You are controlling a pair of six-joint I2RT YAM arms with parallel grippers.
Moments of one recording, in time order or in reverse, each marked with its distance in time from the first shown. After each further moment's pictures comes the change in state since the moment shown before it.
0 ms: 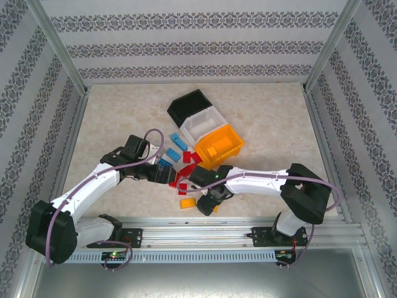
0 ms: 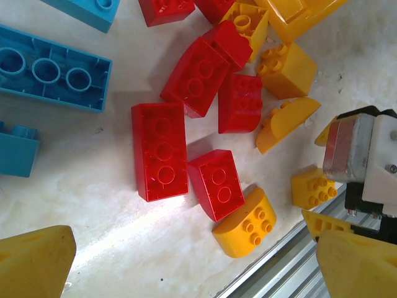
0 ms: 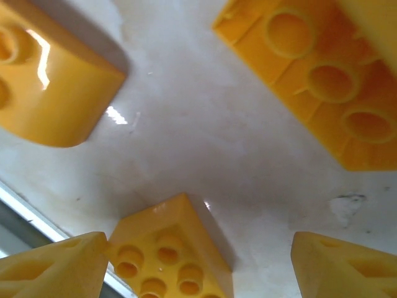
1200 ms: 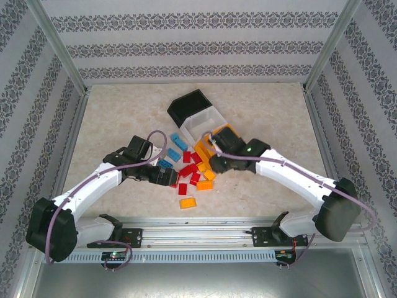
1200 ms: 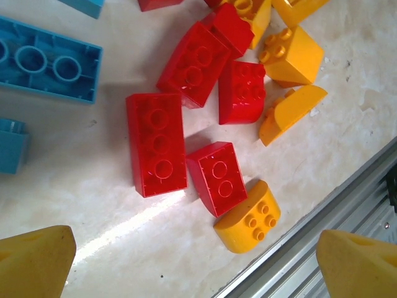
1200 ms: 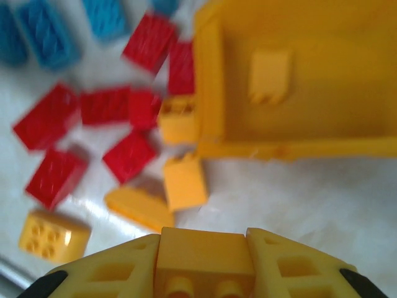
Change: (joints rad) left arm -0.043 0.012 0.002 -0.008 -0.022 0.008; right arm -0.319 -0.251 0.198 -0.042 0.071 0.054
